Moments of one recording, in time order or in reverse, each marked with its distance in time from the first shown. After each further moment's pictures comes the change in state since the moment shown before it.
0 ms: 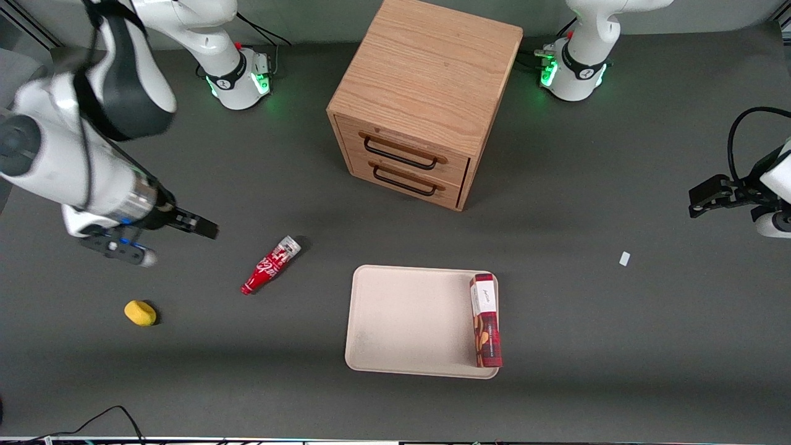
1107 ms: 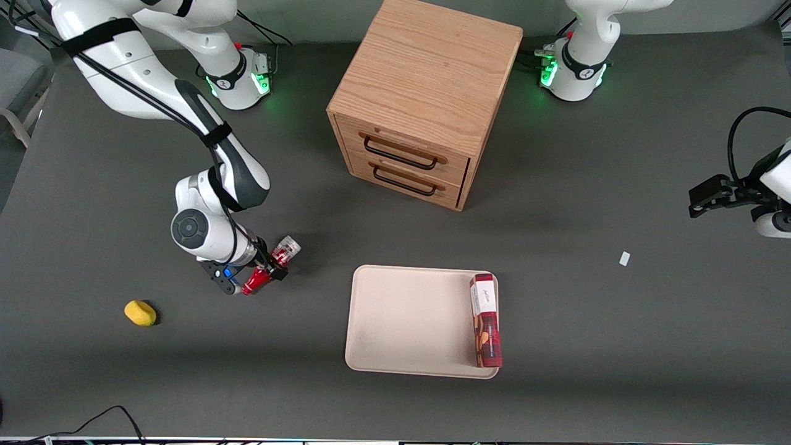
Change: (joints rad) arm 0.014 0.346 0.034 -0.170 -0.072 0.470 0.437
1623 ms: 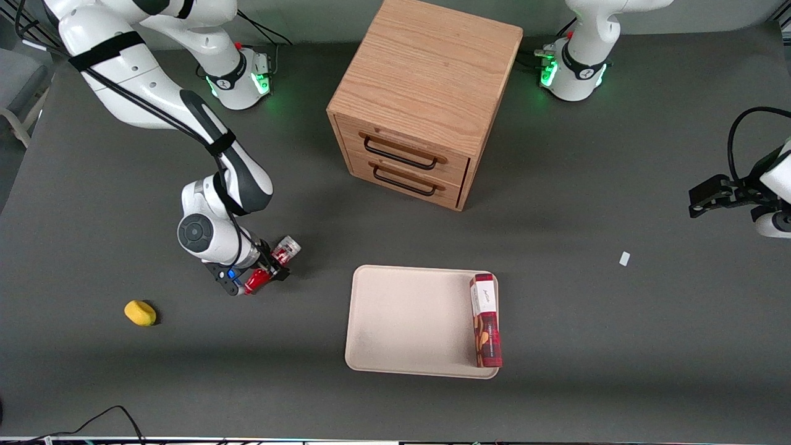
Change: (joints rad) arm 0.000 0.041 -0.006 -0.005 0.000 0.050 0.007
